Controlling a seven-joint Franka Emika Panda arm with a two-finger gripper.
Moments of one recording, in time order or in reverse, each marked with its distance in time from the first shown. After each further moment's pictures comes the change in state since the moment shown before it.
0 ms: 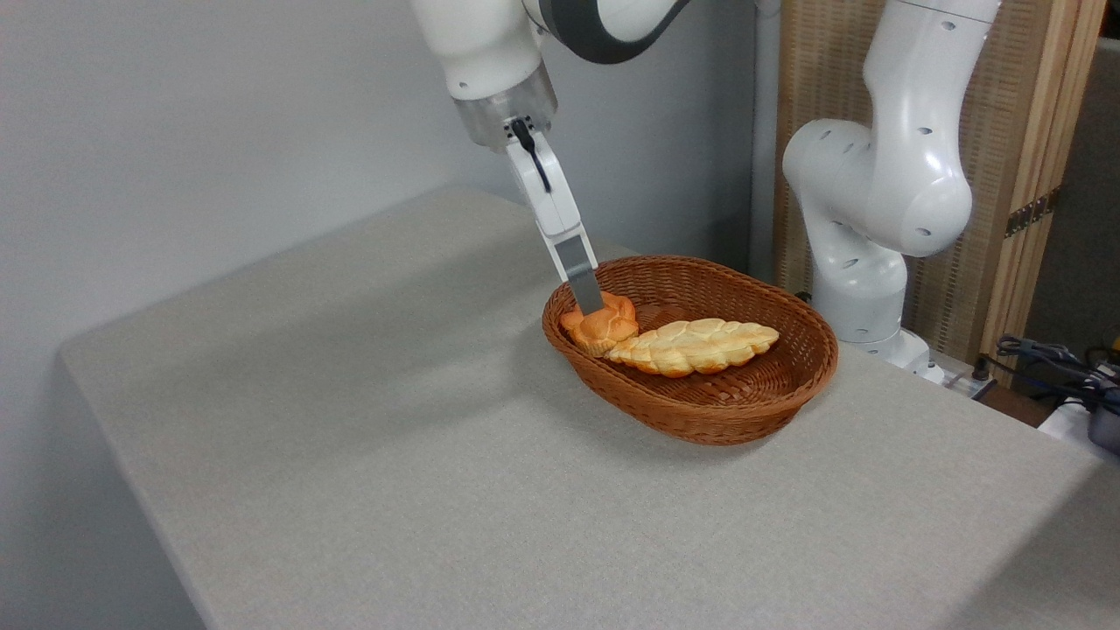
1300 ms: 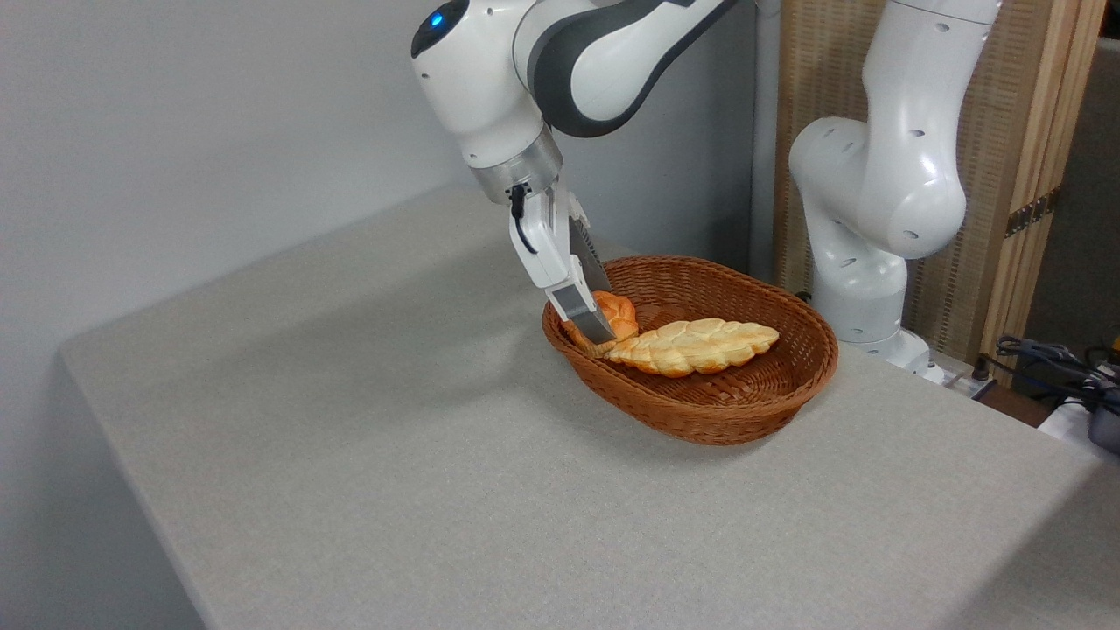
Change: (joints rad) arm -0.104 0.046 -0.001 -0.133 0.000 0.084 0.145
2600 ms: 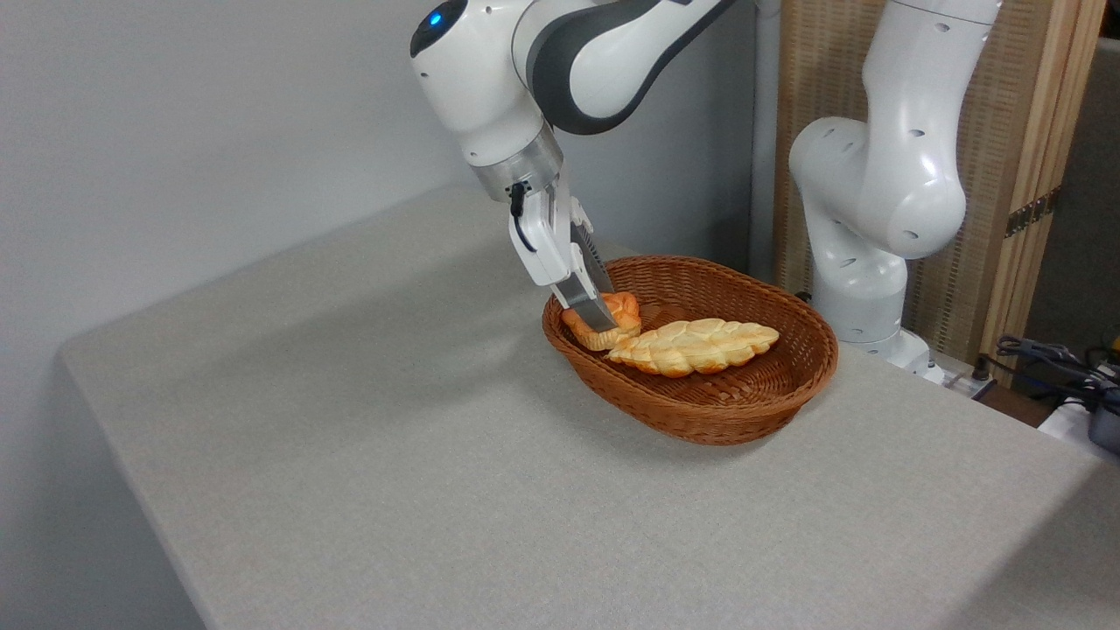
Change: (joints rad) arm 0.000 -0.007 0.000 0.011 0.001 -0.032 0.016
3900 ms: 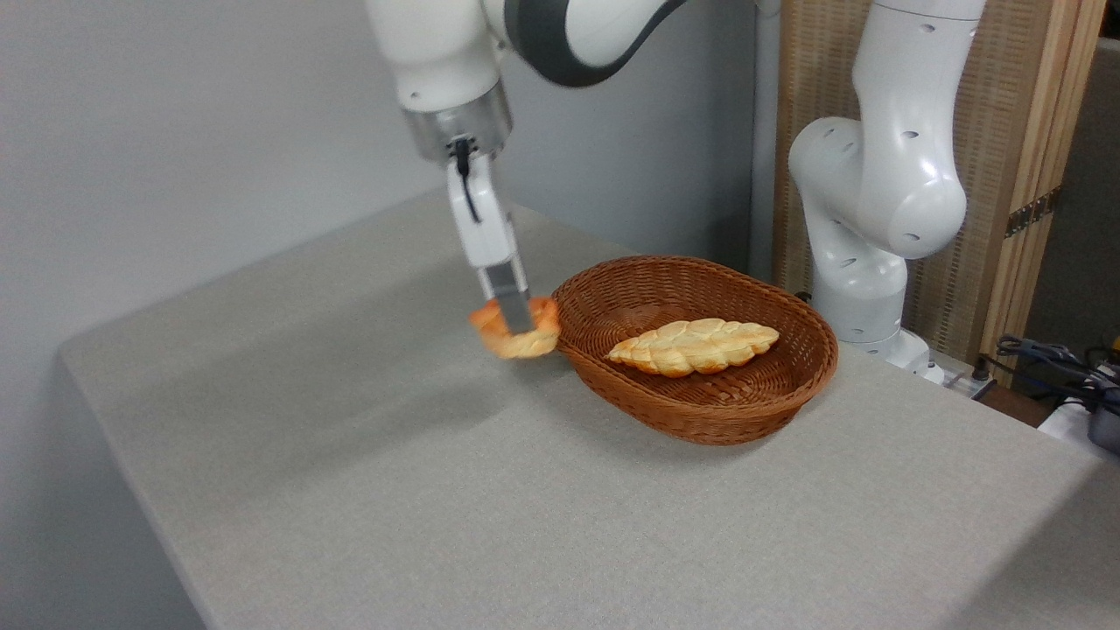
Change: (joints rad) arm 0.009 0.120 0.154 0.278 -0.003 0.081 0.000
